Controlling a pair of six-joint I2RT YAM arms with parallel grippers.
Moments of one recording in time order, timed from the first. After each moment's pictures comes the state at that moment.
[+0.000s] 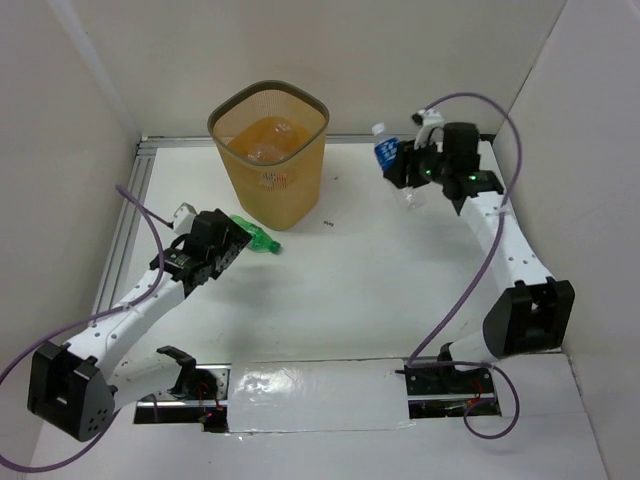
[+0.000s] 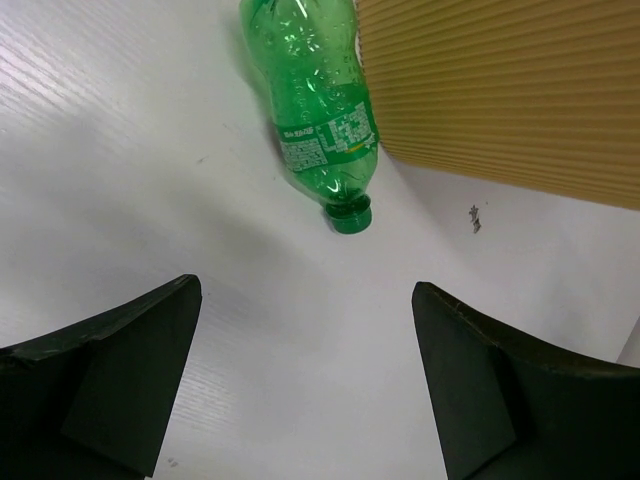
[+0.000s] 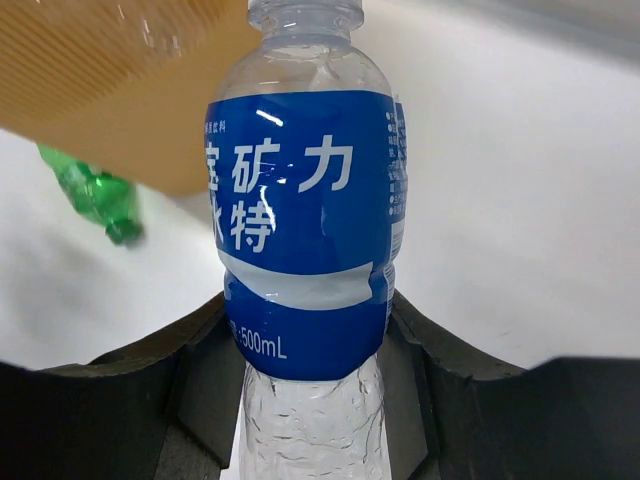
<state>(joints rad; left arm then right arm) -0.41 1.05 0.78 -0.49 -0.35 -1.17 0.14 1.46 1.34 -0.40 -0.42 -0.01</state>
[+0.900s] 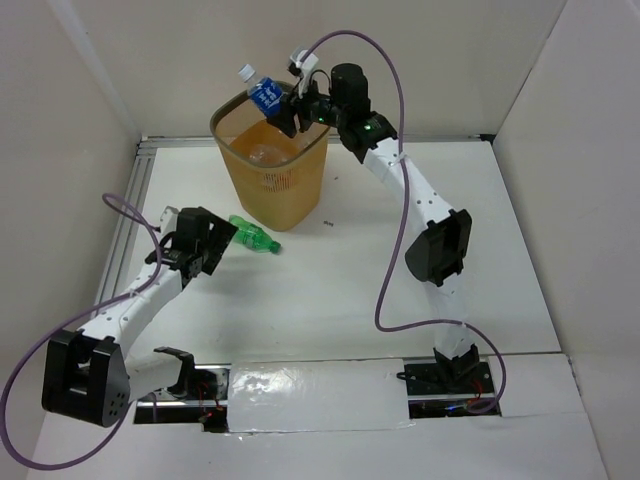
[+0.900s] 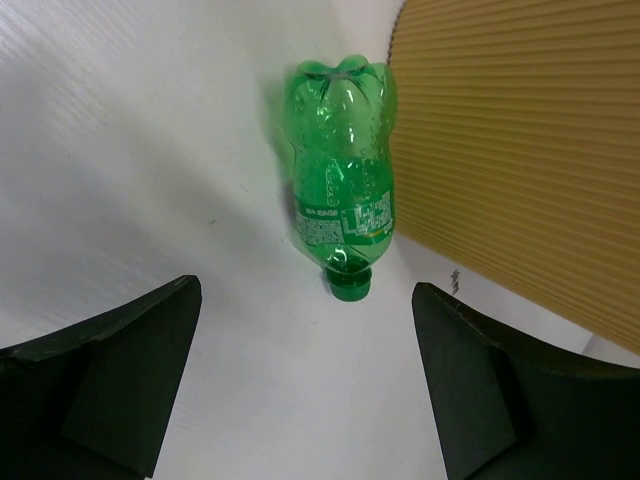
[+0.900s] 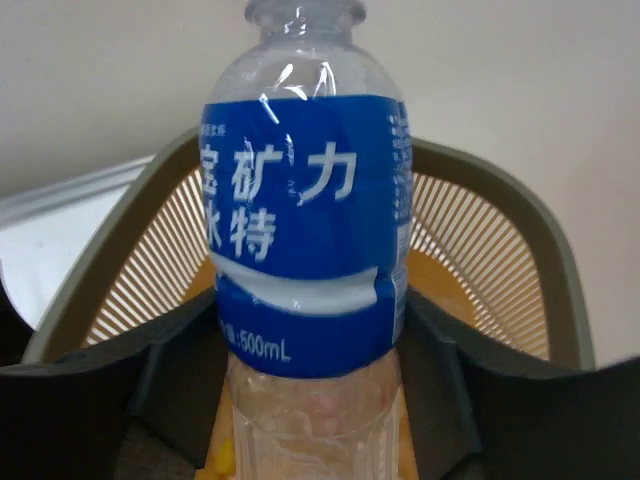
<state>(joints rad) -0.21 1.15 0.71 -0.33 -0.21 -1.21 0.52 2.18 2.38 -0.27 -0.54 -0.15</state>
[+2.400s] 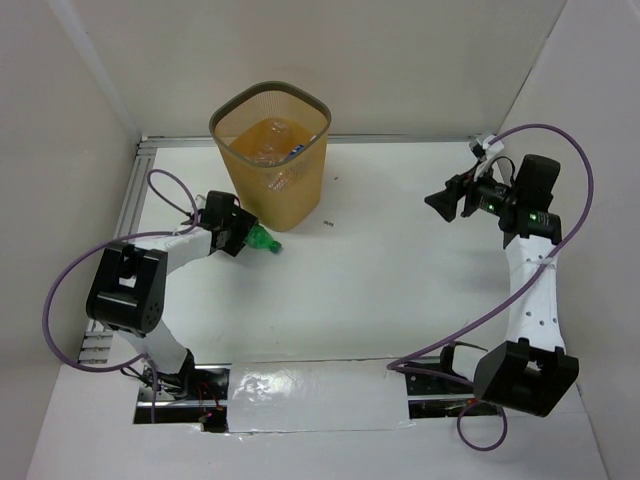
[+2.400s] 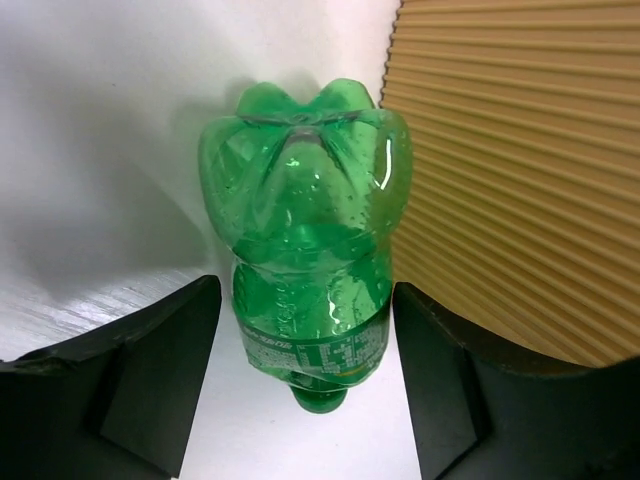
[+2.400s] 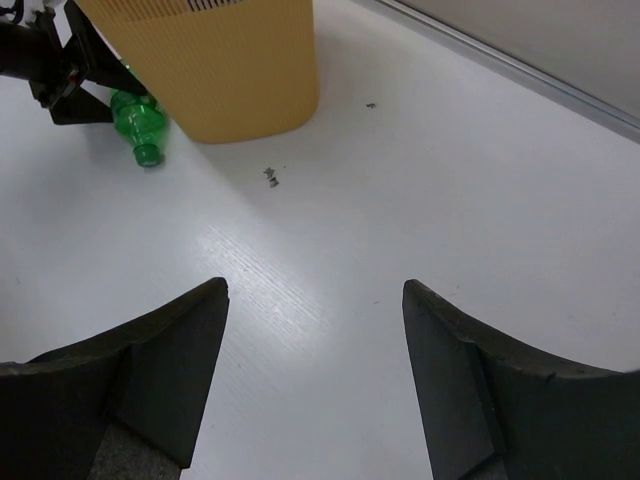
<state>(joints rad) -0.21 1.65 0.90 -0.10 -0.10 -1.23 -0.28 1.15 1.17 -0.50 -0.95 -0.35</state>
